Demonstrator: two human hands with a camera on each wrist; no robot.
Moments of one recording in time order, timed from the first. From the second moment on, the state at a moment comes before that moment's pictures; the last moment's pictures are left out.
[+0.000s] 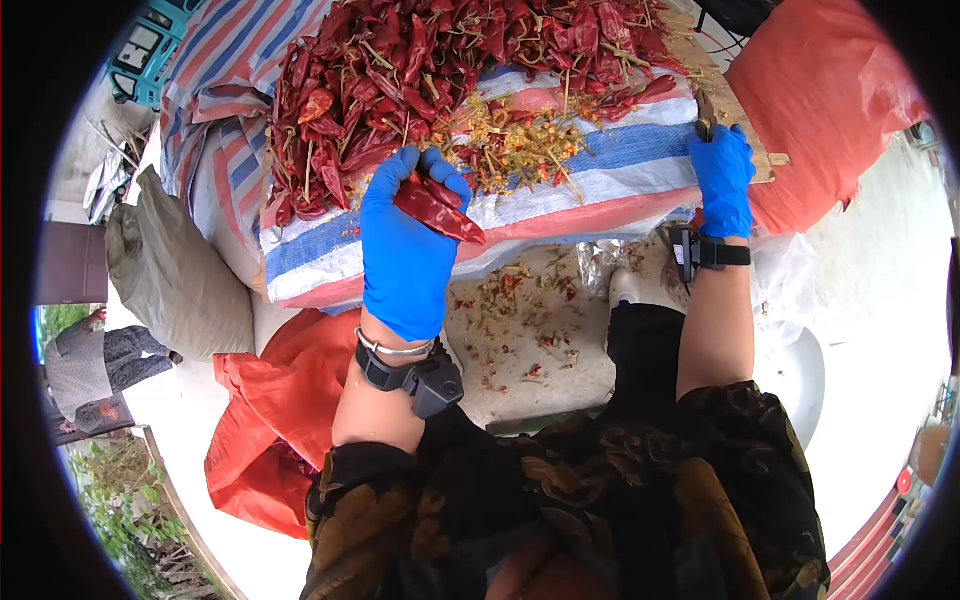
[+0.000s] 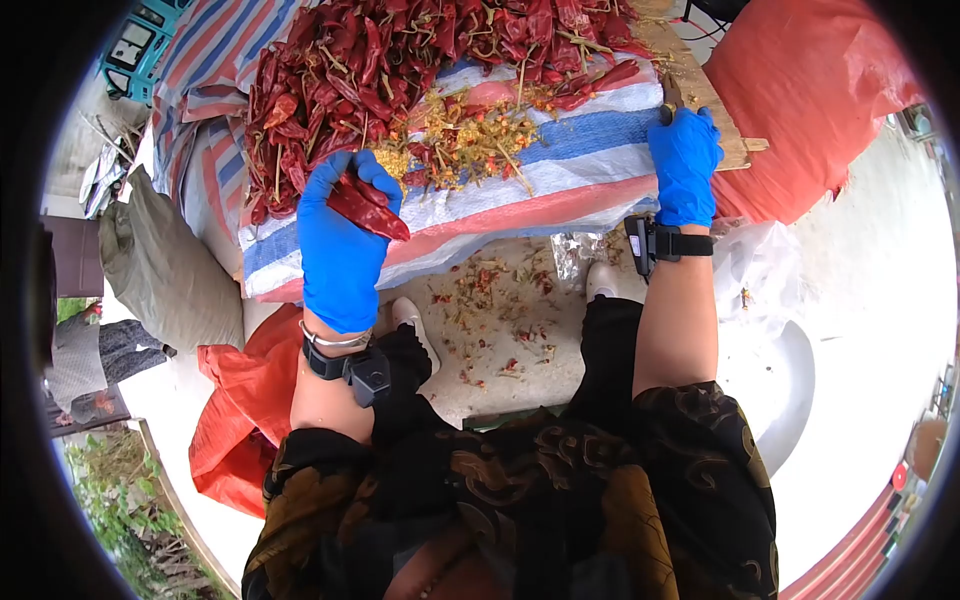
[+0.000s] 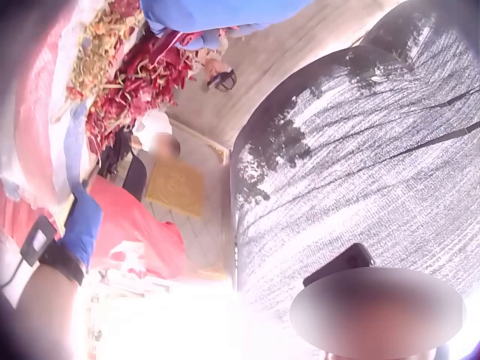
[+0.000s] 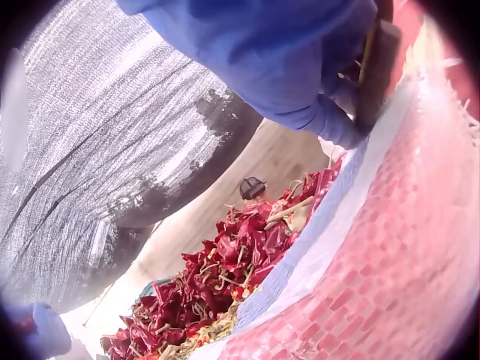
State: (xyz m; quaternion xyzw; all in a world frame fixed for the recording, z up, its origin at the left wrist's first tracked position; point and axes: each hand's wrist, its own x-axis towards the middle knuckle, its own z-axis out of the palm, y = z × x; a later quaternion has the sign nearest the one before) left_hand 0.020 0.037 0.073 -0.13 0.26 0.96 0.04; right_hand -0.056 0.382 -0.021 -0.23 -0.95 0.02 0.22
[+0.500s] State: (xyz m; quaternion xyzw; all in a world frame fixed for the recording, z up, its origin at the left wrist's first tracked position) left_hand 0.057 0.047 0.014 -0.15 0.33 0.93 0.09; right_hand -0.098 0.339 -0.052 -0.07 -0.96 0.10 0.25
